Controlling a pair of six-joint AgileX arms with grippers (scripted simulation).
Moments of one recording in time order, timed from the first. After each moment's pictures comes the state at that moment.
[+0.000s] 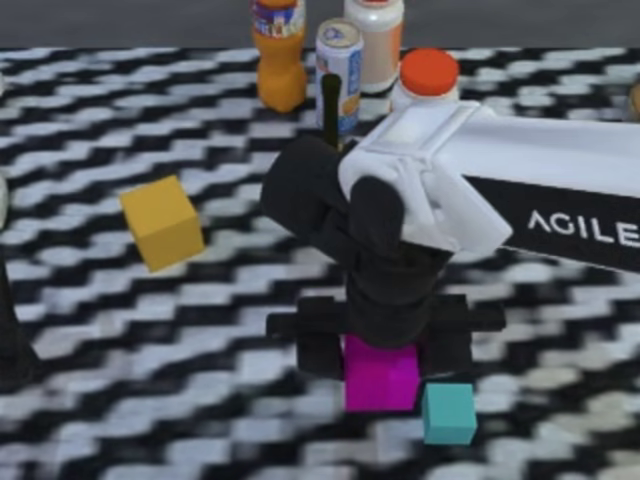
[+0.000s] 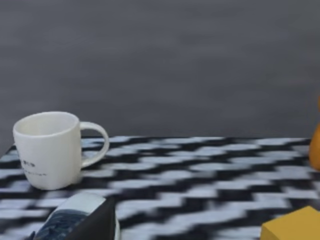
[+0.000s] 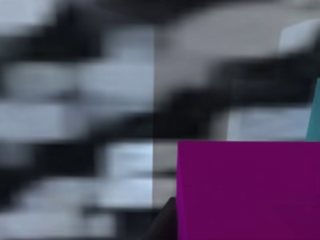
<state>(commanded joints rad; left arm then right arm) 0.00 0.00 0.00 0.00 0.00 0.00 0.89 1.95 1.47 -1.08 0.01 0.88</state>
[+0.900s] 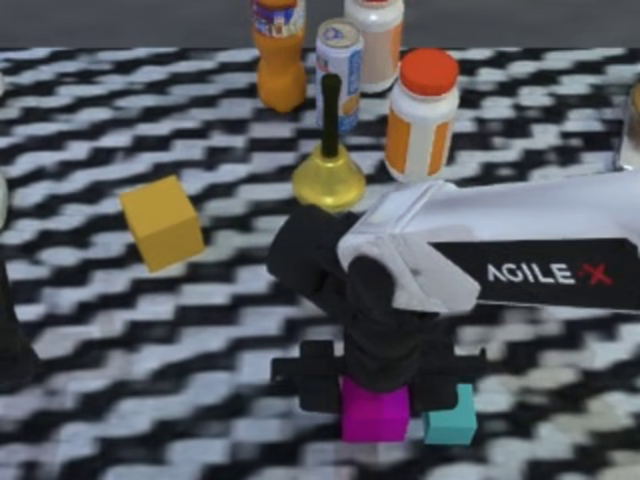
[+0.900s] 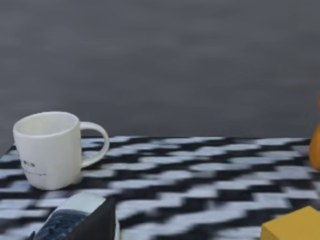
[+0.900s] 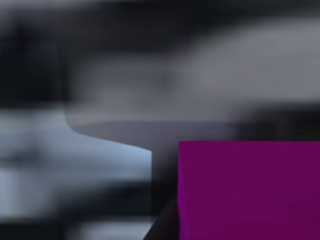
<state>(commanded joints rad) 0.00 0.00 0.00 0.00 0.00 0.00 0.89 2.05 1.32 -0.83 0.02 0.88</state>
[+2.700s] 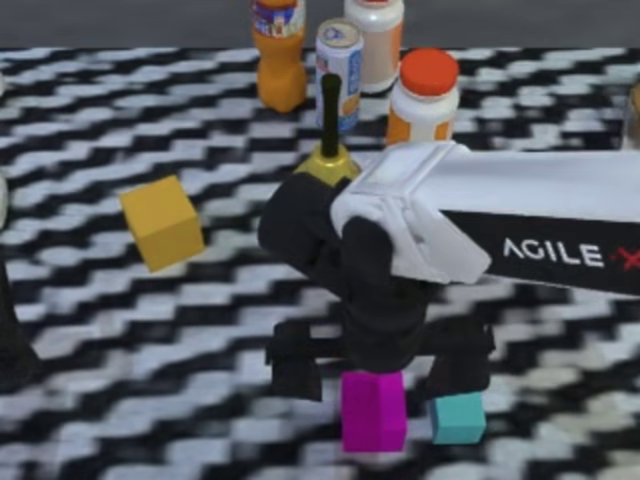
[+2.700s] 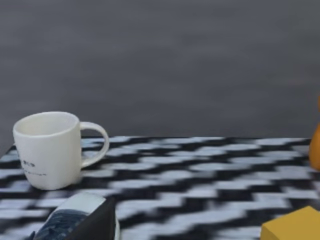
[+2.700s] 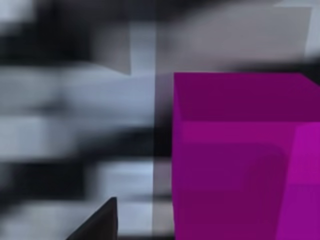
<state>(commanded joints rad) 0.00 0.00 0.00 0.00 0.00 0.00 0.90 1.99 1.41 -0.99 0.01 0.88</state>
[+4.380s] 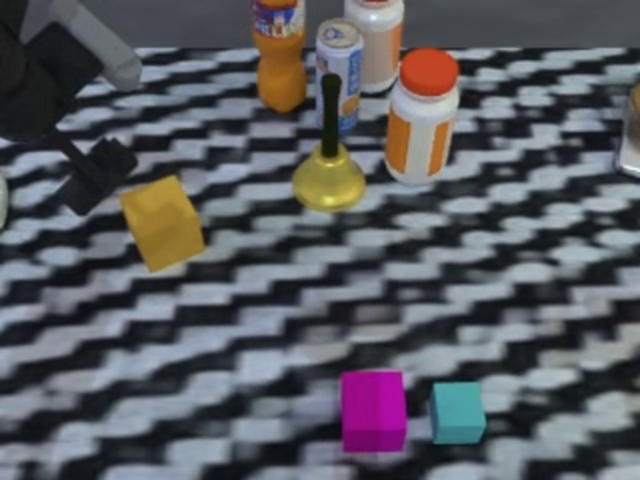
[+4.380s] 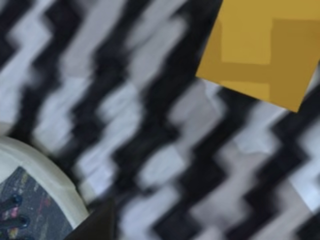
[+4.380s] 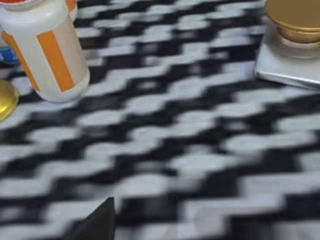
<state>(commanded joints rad) -0.17 1.69 1.42 -0.93 0.00 0.63 0.24 0.43 0.35 -0.35 0.14 0.20</state>
